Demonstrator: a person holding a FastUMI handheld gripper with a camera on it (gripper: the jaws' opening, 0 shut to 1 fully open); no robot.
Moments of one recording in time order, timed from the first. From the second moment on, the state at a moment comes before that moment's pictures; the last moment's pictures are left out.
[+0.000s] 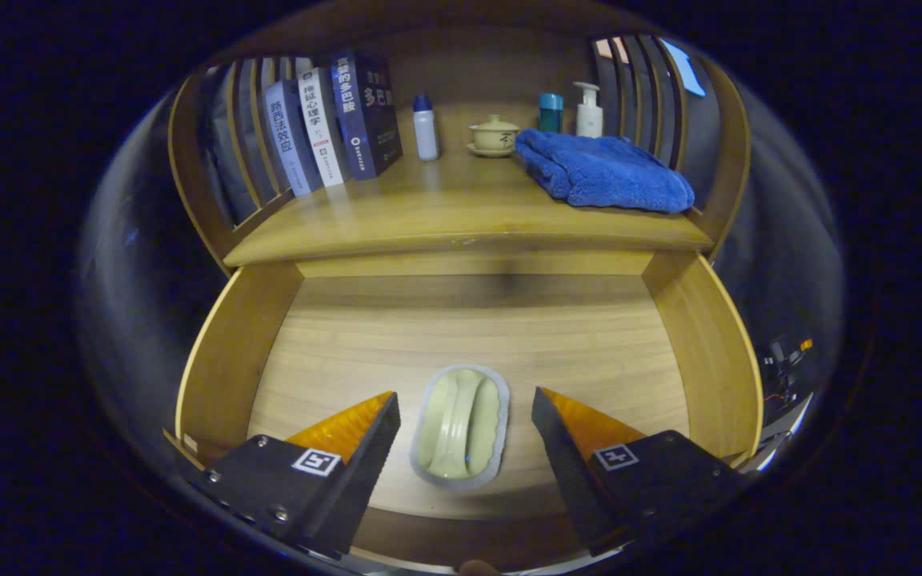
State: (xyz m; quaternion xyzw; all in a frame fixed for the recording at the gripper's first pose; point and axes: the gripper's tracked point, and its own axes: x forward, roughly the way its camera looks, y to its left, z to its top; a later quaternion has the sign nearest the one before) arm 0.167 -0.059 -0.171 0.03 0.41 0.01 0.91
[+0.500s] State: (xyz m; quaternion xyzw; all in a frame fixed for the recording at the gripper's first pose) arm 0.176 -0.052 -0.196 0.06 0.47 0.00 0.88
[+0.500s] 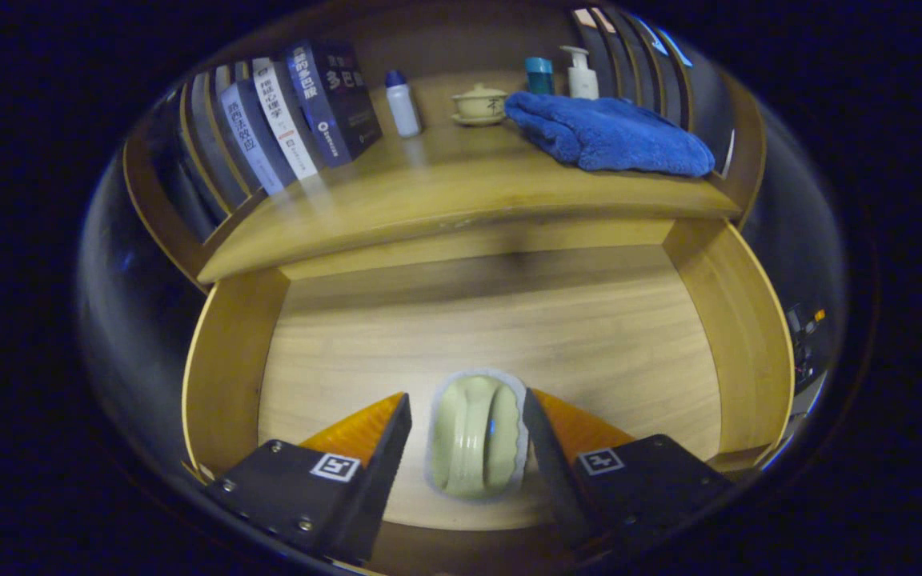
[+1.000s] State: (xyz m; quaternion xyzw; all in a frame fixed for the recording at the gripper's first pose) arm 0.155 -0.022 -0.193 0.11 0.48 0.07 0.87
